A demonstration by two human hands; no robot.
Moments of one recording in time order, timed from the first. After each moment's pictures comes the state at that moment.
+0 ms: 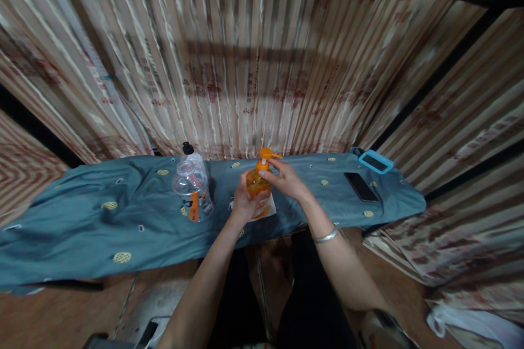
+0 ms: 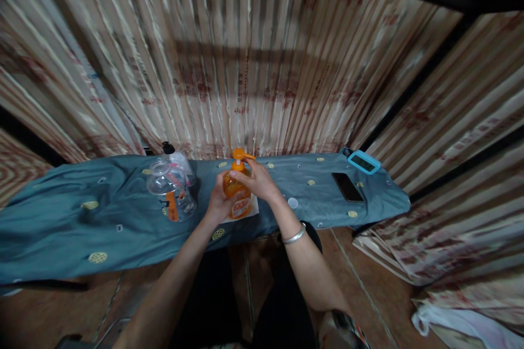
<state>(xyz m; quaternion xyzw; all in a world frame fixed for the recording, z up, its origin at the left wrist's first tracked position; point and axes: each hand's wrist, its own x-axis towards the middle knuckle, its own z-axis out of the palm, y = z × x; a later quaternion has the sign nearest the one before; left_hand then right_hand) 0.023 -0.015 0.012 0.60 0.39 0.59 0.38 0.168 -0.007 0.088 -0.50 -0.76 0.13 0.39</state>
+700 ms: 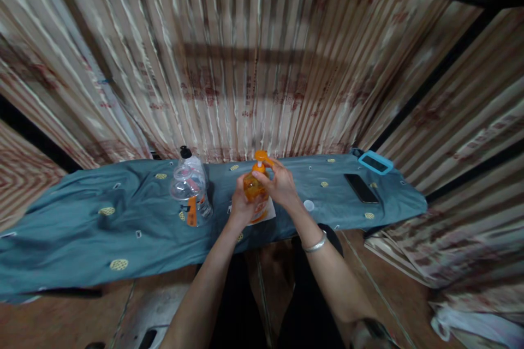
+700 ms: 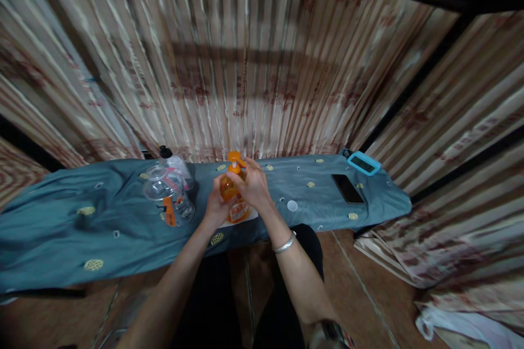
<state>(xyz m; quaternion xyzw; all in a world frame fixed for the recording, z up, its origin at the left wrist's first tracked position) 0.024 -0.015 0.011 0.59 0.40 0.59 0.38 0.159 -0.008 0.082 -0.51 -0.73 0.10 0.44</state>
